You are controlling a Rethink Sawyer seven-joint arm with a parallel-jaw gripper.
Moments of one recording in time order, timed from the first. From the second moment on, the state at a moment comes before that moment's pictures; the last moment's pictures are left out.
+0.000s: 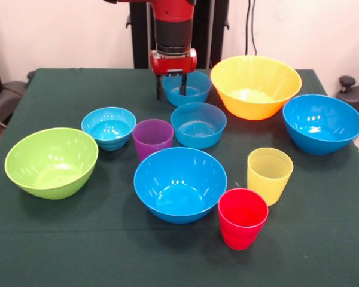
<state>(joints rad) -0.37 -0.43 -0.07 2.01 -0.70 -0.21 1.87</state>
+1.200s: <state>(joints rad) -0.37 -0.43 -0.07 2.01 -0.70 -0.21 1.87</state>
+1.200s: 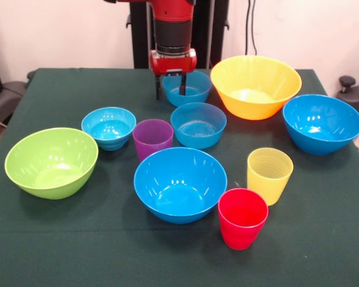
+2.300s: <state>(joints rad) -0.36 -0.43 -0.09 2.01 -0.66 -0.21 1.87</state>
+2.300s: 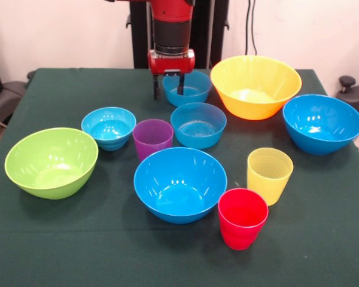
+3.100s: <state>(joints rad) -0.36 -0.44 -0.11 2.01 -0.66 -0.21 1.87</state>
